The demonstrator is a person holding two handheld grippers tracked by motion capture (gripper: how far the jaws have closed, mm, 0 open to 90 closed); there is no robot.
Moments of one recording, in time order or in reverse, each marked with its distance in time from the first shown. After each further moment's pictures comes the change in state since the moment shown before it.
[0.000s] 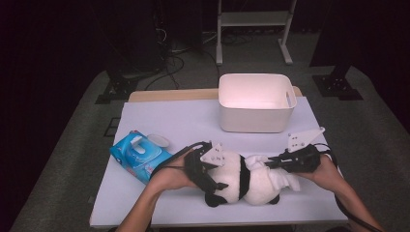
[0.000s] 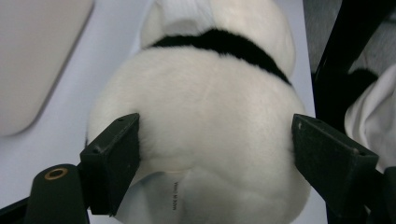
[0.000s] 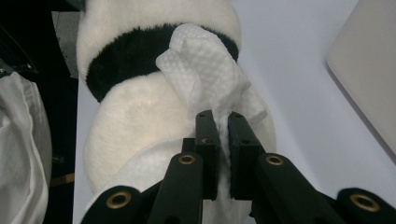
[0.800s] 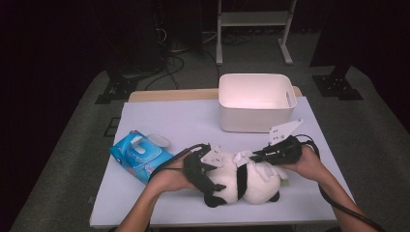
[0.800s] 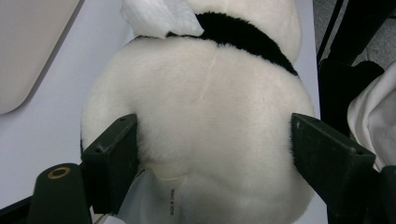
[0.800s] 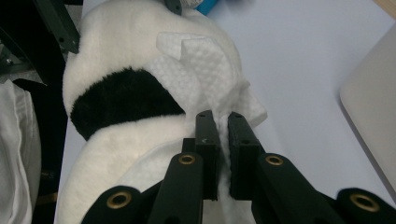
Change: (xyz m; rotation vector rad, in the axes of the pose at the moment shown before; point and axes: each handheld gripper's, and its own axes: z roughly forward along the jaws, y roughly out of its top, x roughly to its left) left arm -0.006 -0.009 0.010 0.073 0.013 -0.018; right arm -0.011 0.034 0.029 0.021 0.035 -0.056
